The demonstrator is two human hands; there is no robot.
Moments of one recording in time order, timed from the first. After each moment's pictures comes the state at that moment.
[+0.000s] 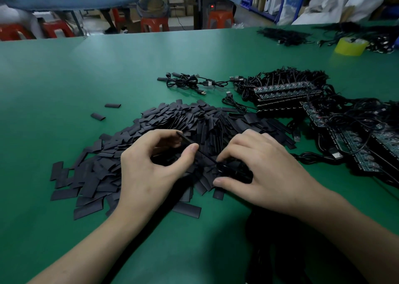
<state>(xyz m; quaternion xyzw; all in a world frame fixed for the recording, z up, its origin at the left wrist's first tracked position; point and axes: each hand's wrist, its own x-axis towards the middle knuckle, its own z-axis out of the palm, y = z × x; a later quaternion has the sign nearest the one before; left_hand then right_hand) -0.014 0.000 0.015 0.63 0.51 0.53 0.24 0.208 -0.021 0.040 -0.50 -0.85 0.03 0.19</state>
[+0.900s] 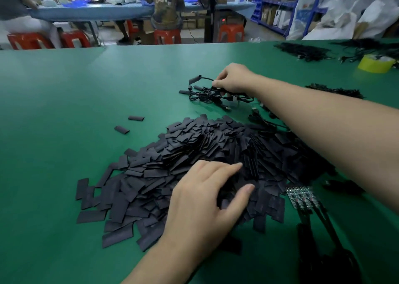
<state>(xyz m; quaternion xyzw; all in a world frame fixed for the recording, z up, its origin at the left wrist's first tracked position) -0.011 0.001 0.006 0.78 0.47 0.41 0.11 0.147 0.265 0.089 -0.64 -0.73 0.17 0.19</state>
